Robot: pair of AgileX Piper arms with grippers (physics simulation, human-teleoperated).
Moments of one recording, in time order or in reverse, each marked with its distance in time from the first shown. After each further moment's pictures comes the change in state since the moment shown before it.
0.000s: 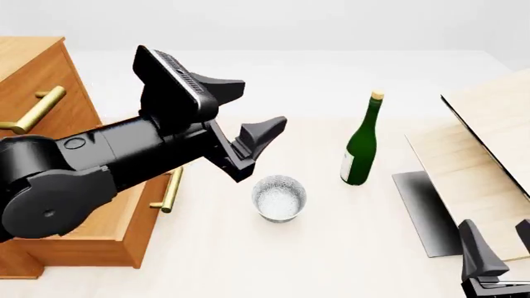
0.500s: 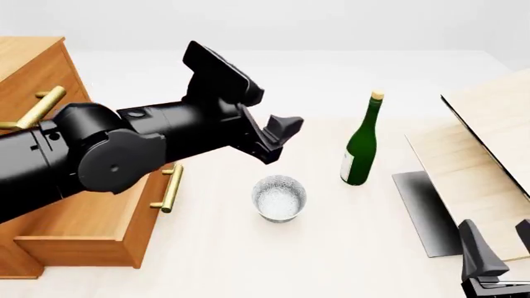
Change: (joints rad) left arm 0.021 0.172 -0.164 0.153 -0.068; right arm 0.000 0.000 0.000 0.000 0.000
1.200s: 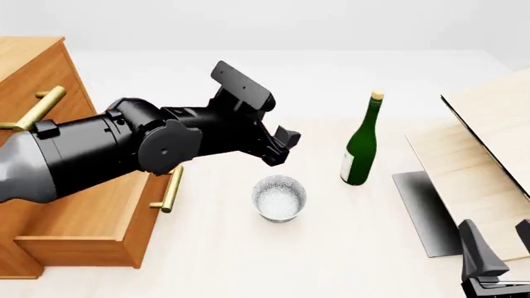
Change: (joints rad) left arm 0.053 0.159 -0.076 0.096 -0.023; right arm 0.000 0.000 0.000 0.000 0.000
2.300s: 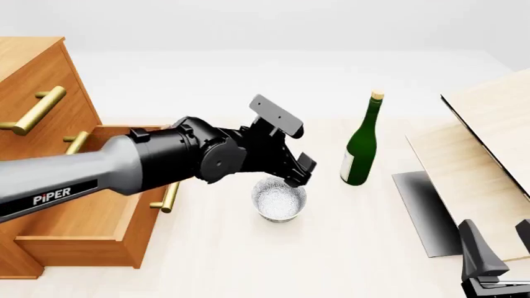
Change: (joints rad) left arm -0.032 0.212 -0.069 0.014 -0.043; right arm 0.000 0.000 0.000 0.000 0.000
